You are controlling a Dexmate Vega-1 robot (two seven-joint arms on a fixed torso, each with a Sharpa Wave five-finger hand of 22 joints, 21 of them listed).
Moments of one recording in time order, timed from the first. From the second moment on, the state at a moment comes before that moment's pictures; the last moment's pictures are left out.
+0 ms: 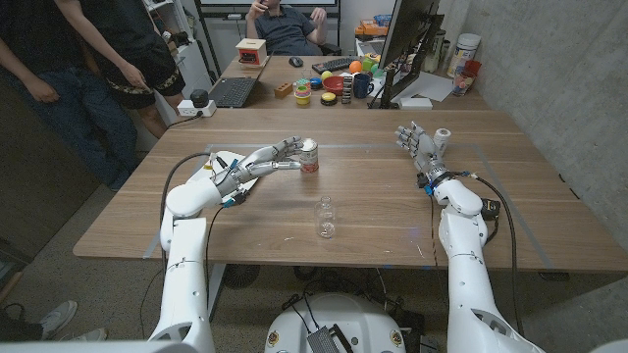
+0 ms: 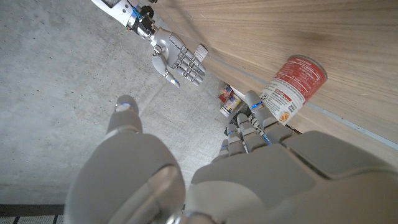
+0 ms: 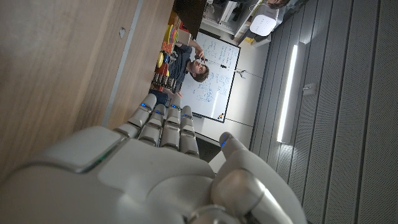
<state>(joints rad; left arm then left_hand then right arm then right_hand) 0.96 -0.08 -0.38 -1.56 0.36 -0.46 -1.06 0.57 -0.21 0.26 -0.18 0.28 -0.17 0.10 0.18 0.19 -0.02 -0.01 0.19 0.20 0.07 -0.03 0.19 0.18 0.11 -0.03 0.67 0.17 -0.91 0.19 0.35 -1.44 -0.13 0.13 0.50 0.07 0.11 0.43 0.15 0.19 0.30 0.11 0.19 0.18 0.37 0.10 0.21 0.18 0.19 0.03 0.18 0.18 -0.01 -0.03 0.69 0.17</state>
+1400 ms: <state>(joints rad) 1.01 -0.01 -0.27 -1.67 0.37 -0.53 -1.23 0.63 -0.18 -0.06 -0.16 0.32 -0.17 0.12 0.18 0.20 -0.17 0.05 0.18 0.21 -0.16 0.03 0.18 0.19 -0.01 -0.01 0.49 0.17 -0.97 0.20 0.33 -1.53 -0.14 0.11 0.46 0.06 0.09 0.42 0.15 0.19 0.30 0.11 0.19 0.18 0.37 0.10 0.21 0.19 0.19 0.03 0.18 0.18 0.00 -0.03 0.68 0.17</state>
